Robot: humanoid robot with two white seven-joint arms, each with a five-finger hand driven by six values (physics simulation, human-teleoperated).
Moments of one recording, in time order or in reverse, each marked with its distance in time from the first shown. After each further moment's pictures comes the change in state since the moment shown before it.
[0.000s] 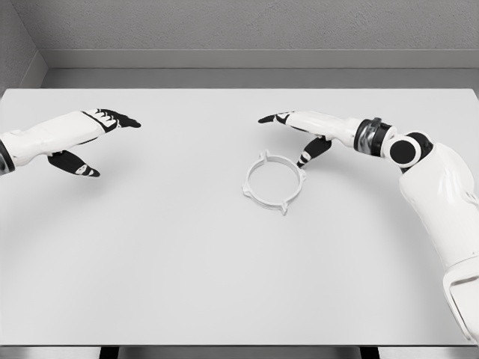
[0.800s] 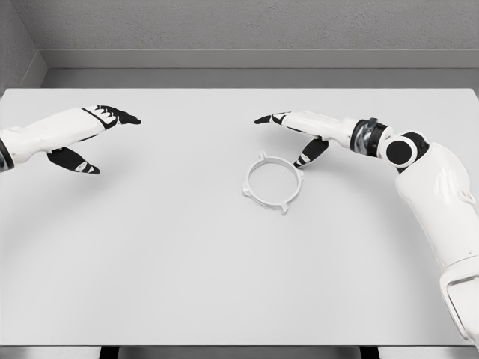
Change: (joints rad) left arm -0.009 0.001 0.000 -0.005 0.003 0.000 0.000; right arm 0.000 0.011 0.003 -0.004 0.002 0.000 0.000
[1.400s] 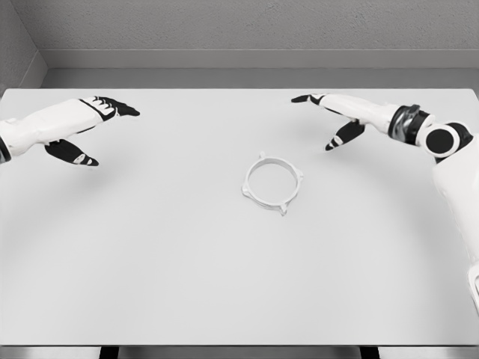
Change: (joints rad) left arm -0.031 0.002 0.001 0.000 0.000 0.000 0.000; right arm -0.020 -0.107 -0.086 0.025 -0.009 0.000 0.000
